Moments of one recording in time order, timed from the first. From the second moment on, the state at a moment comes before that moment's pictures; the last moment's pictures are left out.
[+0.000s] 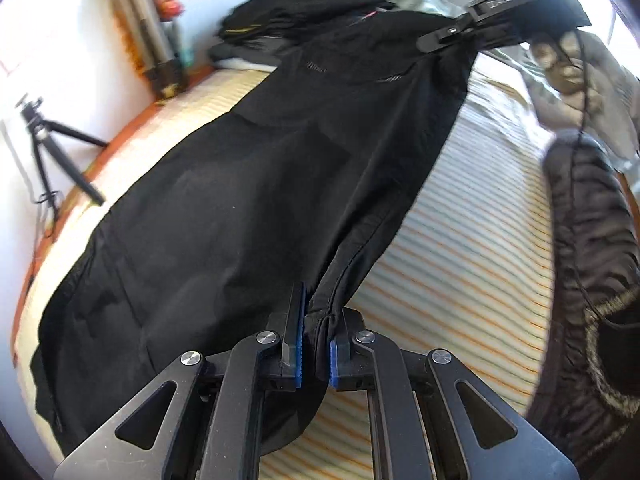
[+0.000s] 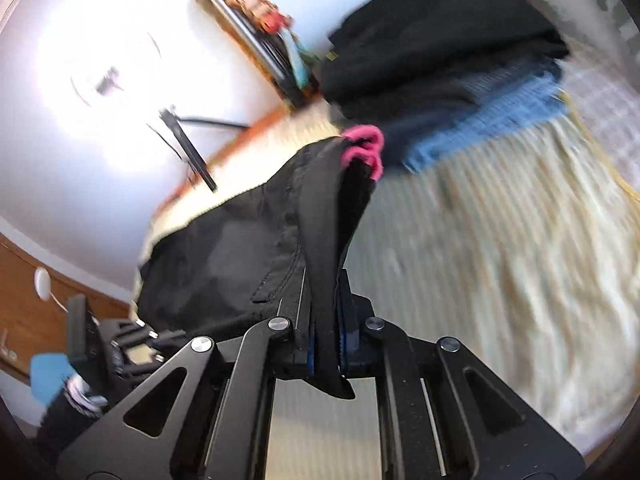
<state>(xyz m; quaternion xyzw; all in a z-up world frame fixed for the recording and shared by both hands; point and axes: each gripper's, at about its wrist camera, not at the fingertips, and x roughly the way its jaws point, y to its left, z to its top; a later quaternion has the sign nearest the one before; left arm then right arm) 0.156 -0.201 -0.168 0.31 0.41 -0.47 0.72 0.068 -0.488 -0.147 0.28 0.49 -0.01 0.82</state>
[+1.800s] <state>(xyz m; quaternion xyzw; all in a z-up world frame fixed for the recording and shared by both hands) 0.296 0.153 -0.208 -0.03 0.48 -0.07 0.88 0.212 -0.293 -0.088 0.01 0.46 0.14 0.87</state>
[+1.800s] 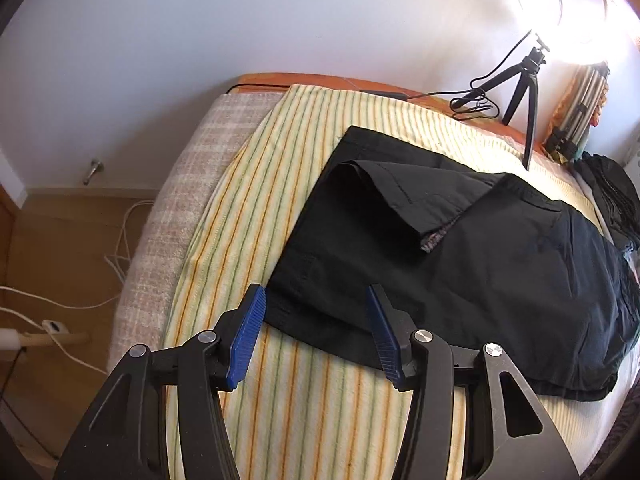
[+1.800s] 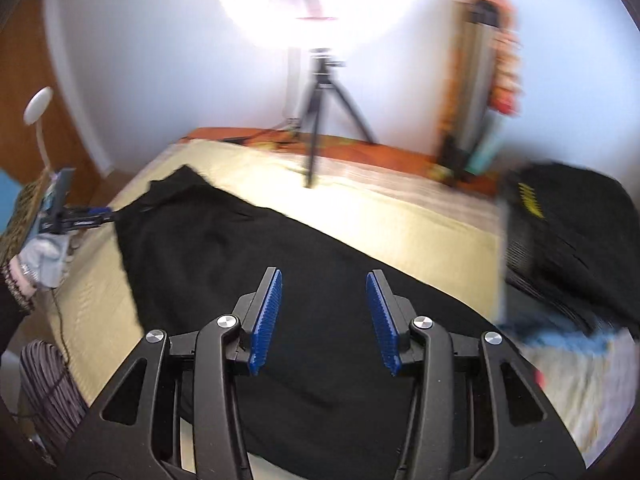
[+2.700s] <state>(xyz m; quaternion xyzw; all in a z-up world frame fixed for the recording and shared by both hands) 0.292 0.168 -0.206 -0.02 0.43 -0.13 0.89 0.346 0.003 -0.214 -0.31 0.44 0.26 0.80</state>
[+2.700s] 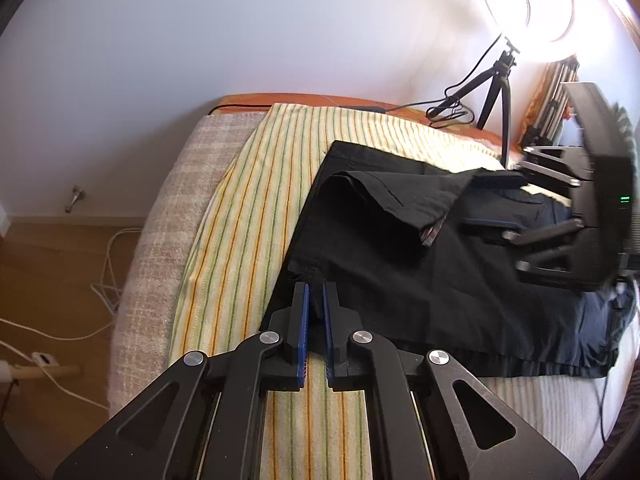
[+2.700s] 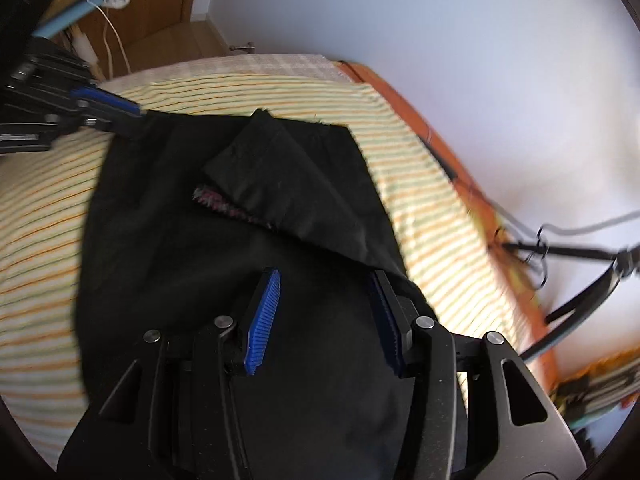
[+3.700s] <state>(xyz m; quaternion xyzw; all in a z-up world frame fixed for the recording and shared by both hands) 0.269 0.213 -0.189 -0.10 0.43 -0.14 0.89 0.314 0.049 -0.212 -0.18 0.53 0.39 0.73</state>
